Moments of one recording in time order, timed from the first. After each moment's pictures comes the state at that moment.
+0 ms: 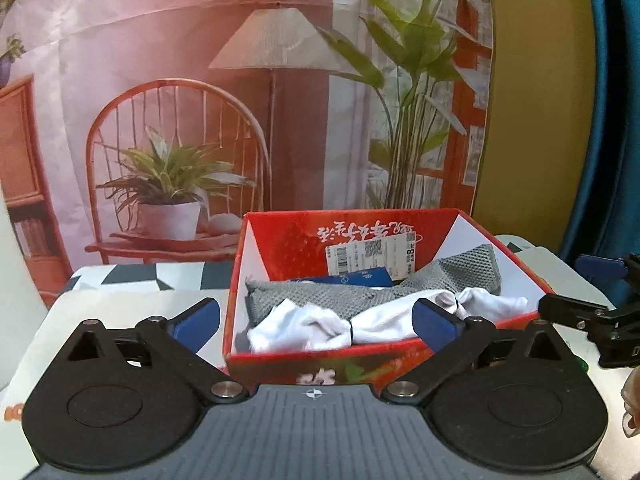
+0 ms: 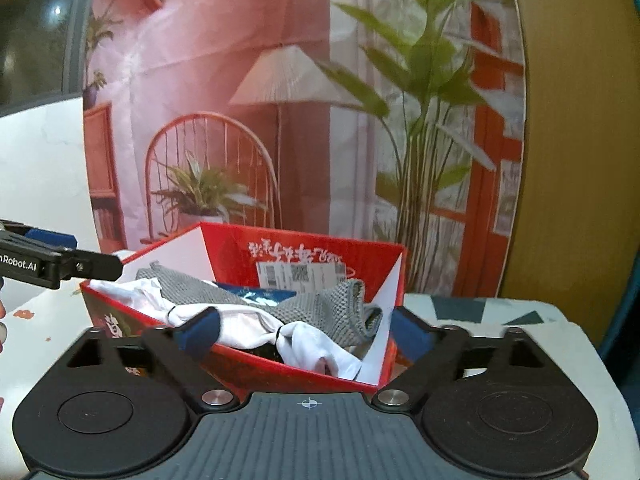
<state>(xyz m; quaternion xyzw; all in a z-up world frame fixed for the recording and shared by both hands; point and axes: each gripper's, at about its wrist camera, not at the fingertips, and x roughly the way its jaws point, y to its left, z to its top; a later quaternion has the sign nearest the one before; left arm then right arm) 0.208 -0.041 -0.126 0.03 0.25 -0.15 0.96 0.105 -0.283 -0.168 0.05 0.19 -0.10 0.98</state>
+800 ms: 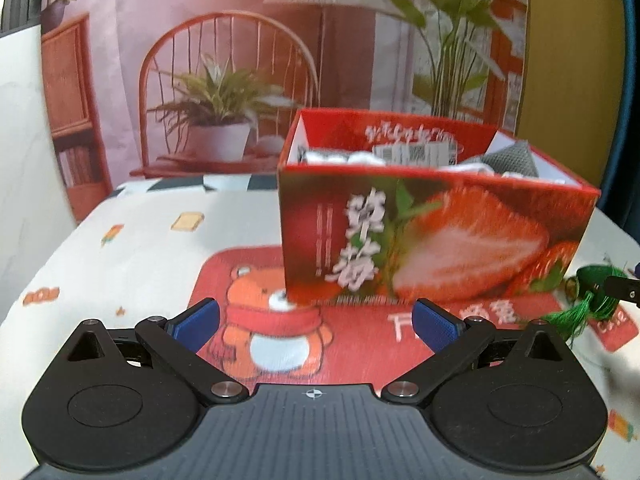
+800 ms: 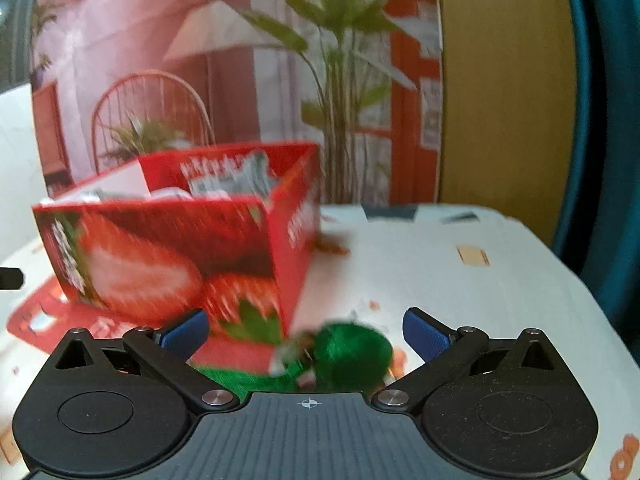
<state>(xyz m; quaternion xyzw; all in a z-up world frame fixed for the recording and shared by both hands) 0.155 -0.009 -0.206 0.03 0.31 -0.09 0.95 0.036 -0.305 -0.251 0.09 0.26 -0.18 0.94</state>
